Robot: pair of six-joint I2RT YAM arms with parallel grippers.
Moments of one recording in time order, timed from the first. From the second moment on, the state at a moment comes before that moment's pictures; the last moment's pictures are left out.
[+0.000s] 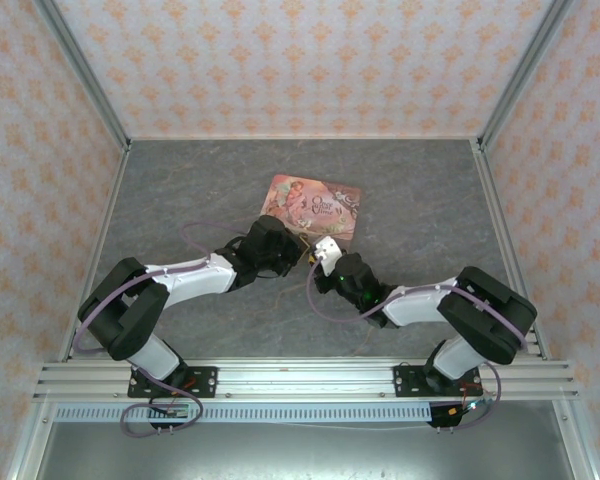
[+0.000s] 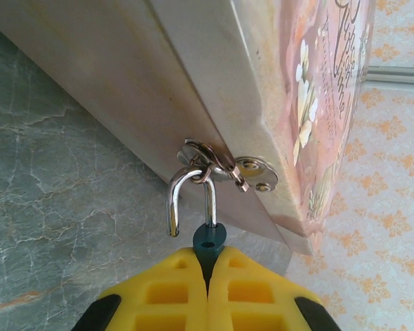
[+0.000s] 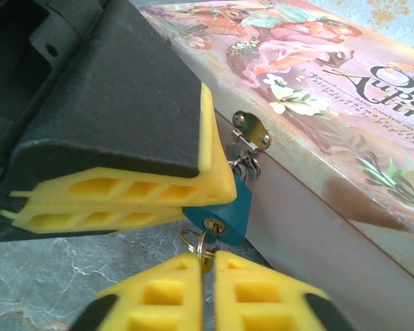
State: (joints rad) left arm -0.66 1.56 0.78 0.14 0.14 -1.48; right arm 0.86 1.51 0.45 0.65 0.19 -0.02
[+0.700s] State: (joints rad) left arm -0.75 1.63 0.84 0.00 0.06 -1.29; right arm 0.79 1.05 0.38 0.23 0.31 0.07
